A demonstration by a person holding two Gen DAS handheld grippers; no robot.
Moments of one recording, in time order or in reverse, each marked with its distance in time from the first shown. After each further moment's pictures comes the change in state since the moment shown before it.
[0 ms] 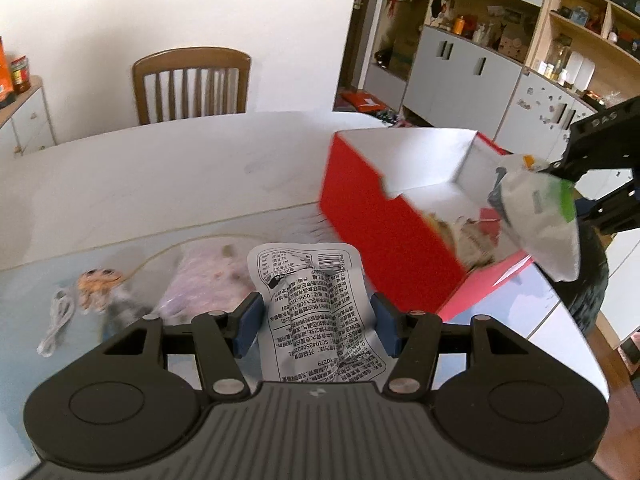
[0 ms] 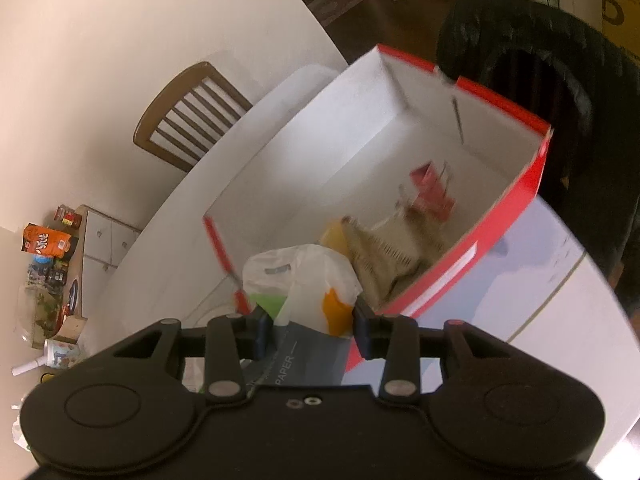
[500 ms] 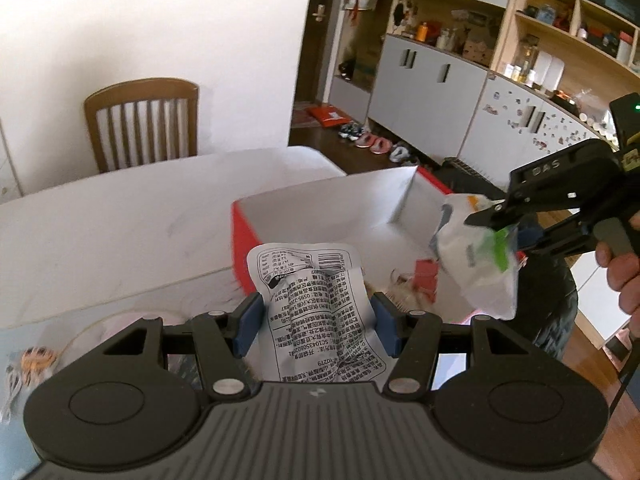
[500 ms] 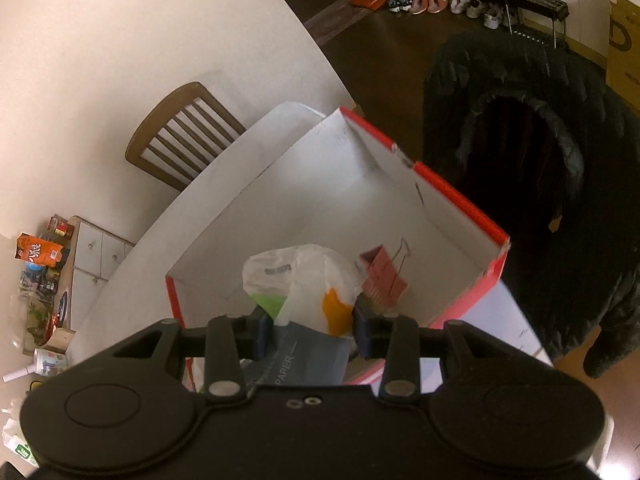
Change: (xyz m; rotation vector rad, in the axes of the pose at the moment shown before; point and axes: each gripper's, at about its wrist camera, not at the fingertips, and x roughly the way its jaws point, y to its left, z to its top) left arm 0.022 -0.079 0.060 0.070 -0.038 -0.069; right arm -0.001 -0.040 0.062 -0.052 -0.020 -0.003
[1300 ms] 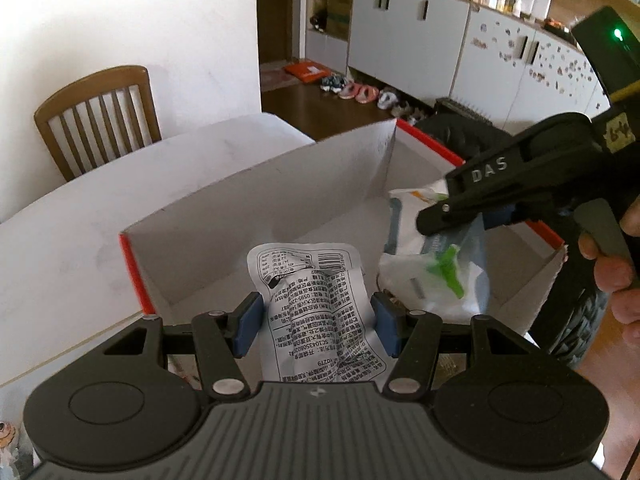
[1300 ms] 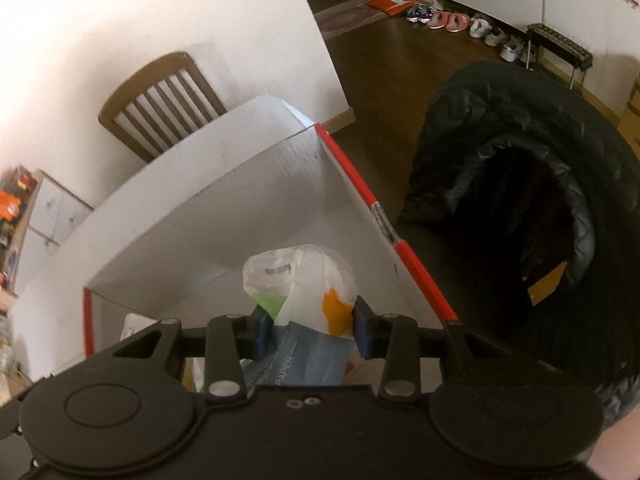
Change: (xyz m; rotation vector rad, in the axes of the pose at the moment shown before) left arm 0.120 -0.054 0.027 0.139 0.156 0.017; right arm 0.073 -0.008 0.044 -0.203 0.050 -0.110
